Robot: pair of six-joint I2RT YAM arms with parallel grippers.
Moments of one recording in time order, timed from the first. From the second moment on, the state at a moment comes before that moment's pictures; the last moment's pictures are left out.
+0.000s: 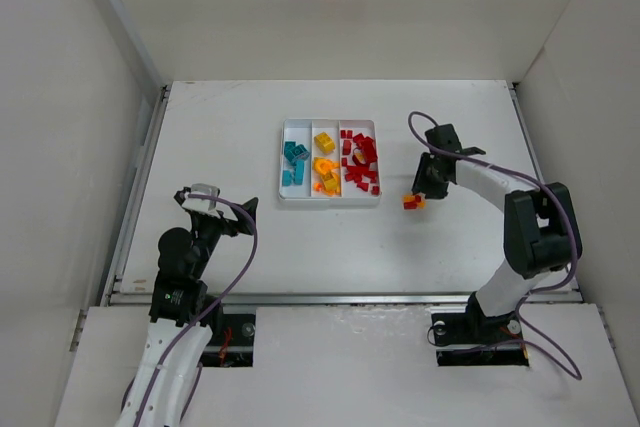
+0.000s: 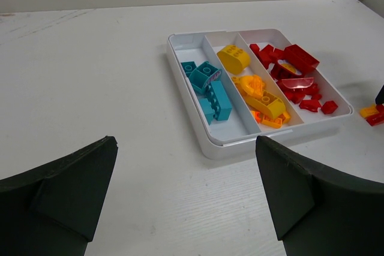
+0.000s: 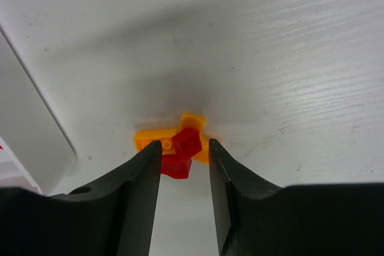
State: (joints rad) left arm -0.16 0.24 0.27 -0.04 0.16 -0.13; right arm 0.23 1.66 1.05 -0.51 0.08 0.53
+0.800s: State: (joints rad) left arm -0.16 0.24 0.27 -0.04 0.16 -0.13; right arm 0.16 1.70 1.03 -0.44 -0.07 0.51
